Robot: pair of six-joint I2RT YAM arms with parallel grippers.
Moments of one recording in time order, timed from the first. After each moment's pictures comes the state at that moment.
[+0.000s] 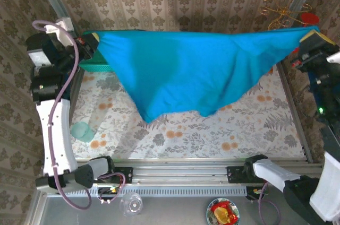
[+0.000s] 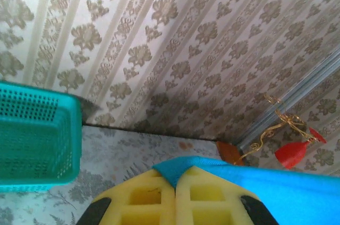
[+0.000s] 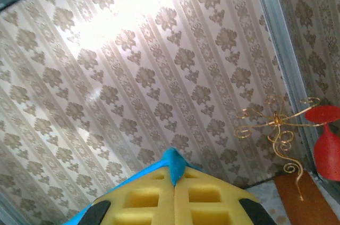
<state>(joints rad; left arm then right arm) 0.12 1.20 1.64 -0.58 0.64 -0.48 0.19 1.02 2.08 -0.92 0.32 0.39</state>
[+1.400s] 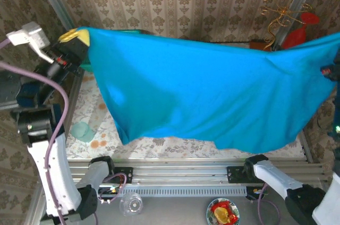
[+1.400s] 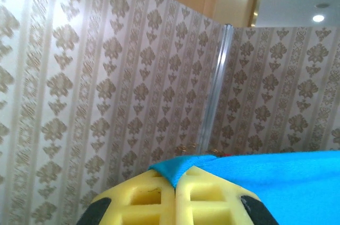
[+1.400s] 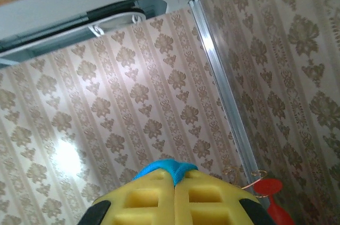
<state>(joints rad) 0.09 0.97 1.62 -0.17 0.82 -0.59 0.18 0.96 2.08 -0.73 0.50 0.15</state>
